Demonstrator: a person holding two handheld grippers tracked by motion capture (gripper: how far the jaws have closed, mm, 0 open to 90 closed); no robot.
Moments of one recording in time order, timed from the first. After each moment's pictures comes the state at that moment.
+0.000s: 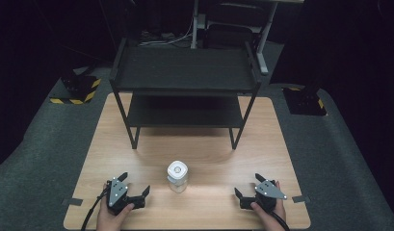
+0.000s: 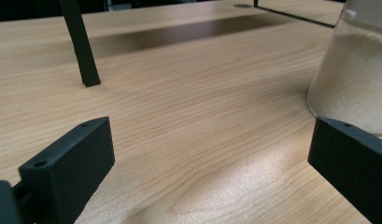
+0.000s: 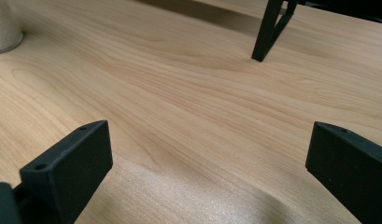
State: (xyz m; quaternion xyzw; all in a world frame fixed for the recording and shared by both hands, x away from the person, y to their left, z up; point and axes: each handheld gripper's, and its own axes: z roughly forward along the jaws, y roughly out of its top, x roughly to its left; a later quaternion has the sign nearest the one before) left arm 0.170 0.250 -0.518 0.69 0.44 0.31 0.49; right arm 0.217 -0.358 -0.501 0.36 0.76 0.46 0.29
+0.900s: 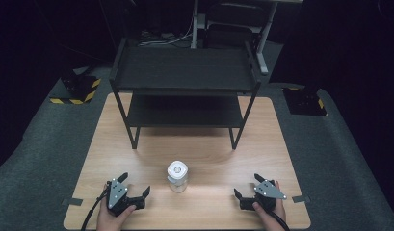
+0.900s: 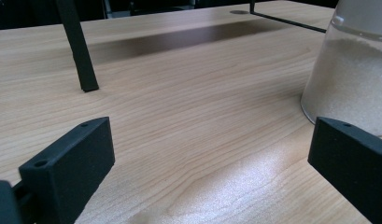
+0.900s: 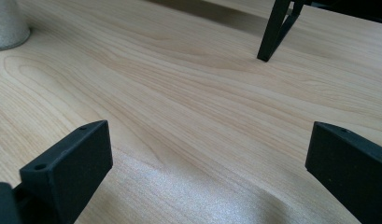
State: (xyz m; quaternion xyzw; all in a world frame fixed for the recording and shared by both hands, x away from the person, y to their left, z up) left arm 0.165 0.253 -0.521 0.68 0.43 0.31 0.50; right arm 0.218 -0.359 -0.501 0.36 0.77 0.46 0.28
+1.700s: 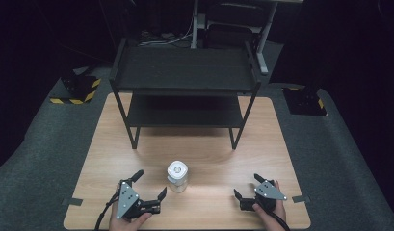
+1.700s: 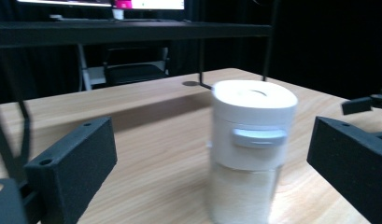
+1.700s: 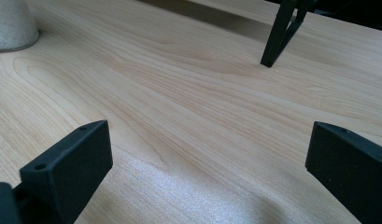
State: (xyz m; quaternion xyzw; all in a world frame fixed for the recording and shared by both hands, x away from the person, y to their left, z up) left arm 0.148 0.203 -0.497 0.65 0.37 0.31 0.58; right arm 0.217 -0.362 -0.503 0.34 0.76 0.46 0.29
